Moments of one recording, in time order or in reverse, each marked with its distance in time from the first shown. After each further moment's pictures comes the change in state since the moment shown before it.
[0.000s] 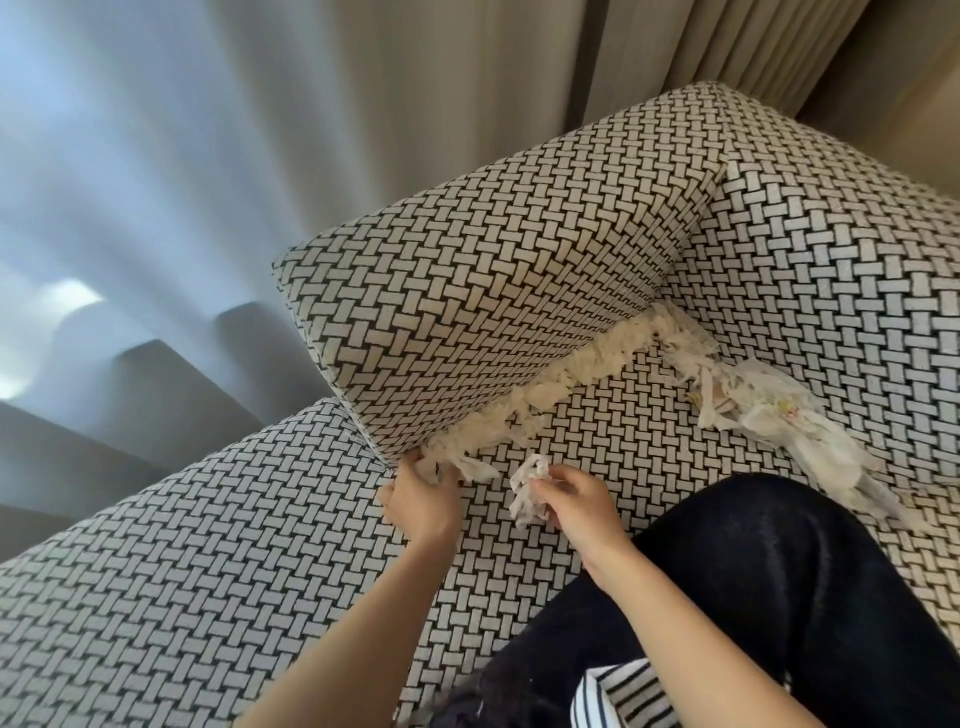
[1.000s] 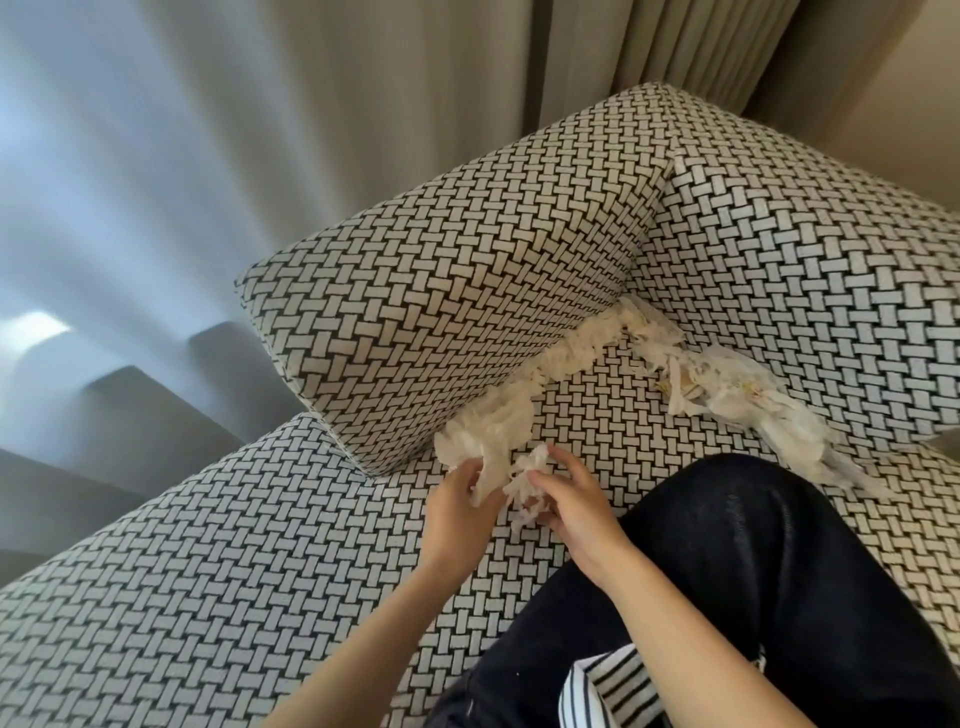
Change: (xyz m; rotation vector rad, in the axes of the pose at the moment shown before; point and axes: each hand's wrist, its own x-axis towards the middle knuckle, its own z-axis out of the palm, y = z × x) left_hand -0.051 0.014 -0.010 0.014 -0.473 0.529; right_hand -0.015 -0.010 -0.014 0.411 -0.025 0.091
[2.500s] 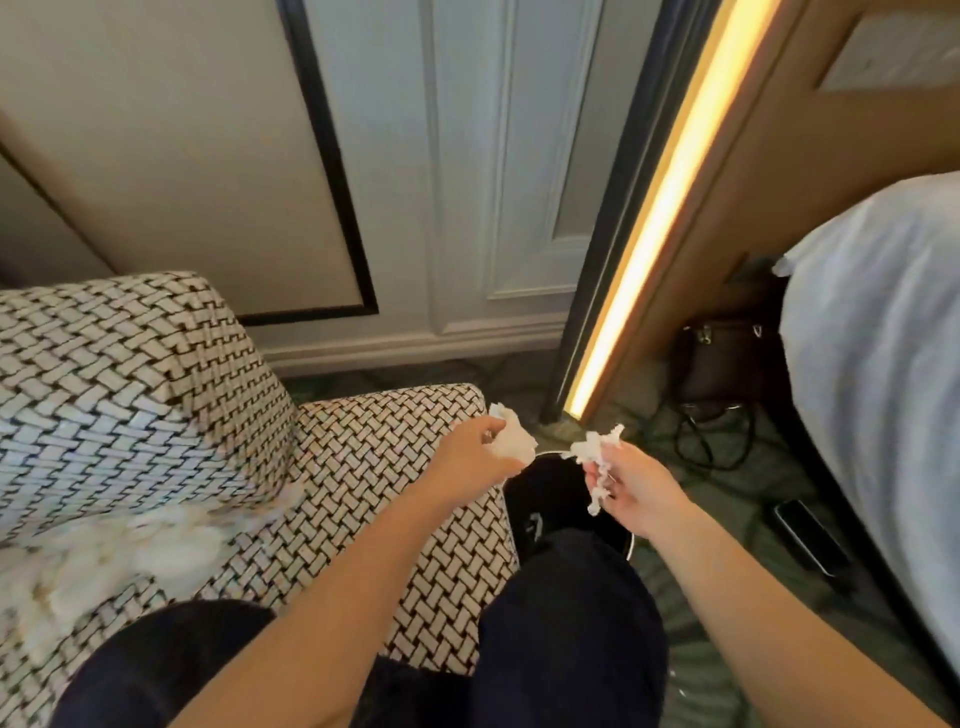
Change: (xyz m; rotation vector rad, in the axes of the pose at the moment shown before) left_hand -0.147 0.273 0.425 0.464 -1.200 0.421; right_hand -0.214 0.038 -0.498 0.979 0.982 -0.102
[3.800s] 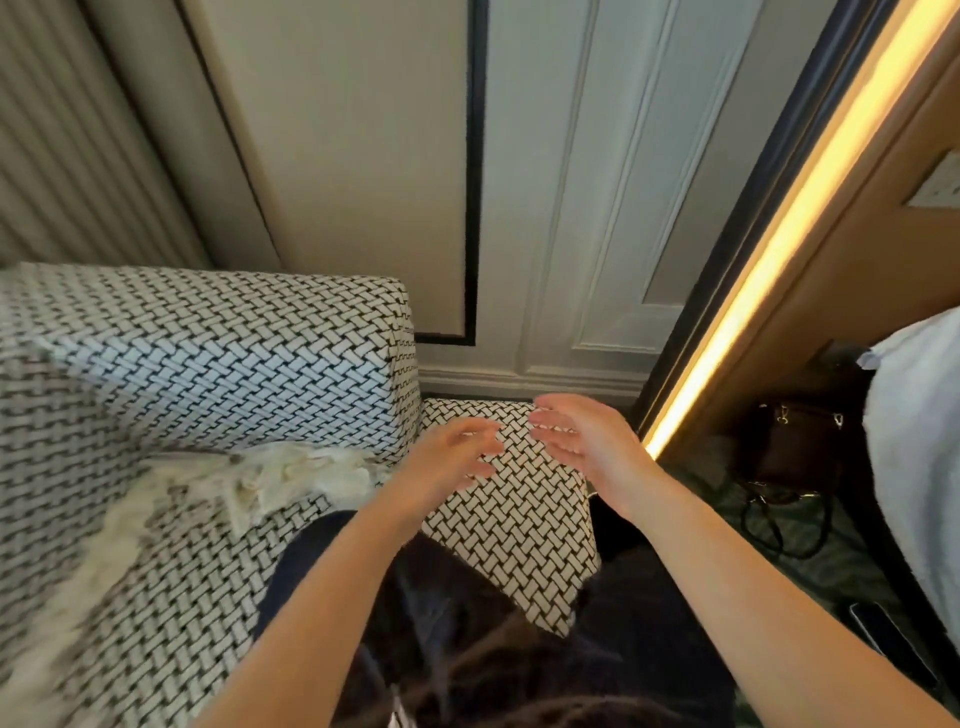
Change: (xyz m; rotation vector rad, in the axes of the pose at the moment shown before) left_hand -0.151 -0.035 -0.093 -0.331 0.226 0.054; right_hand -0.155 0.028 0.133 -0.545 -0.450 -0.386
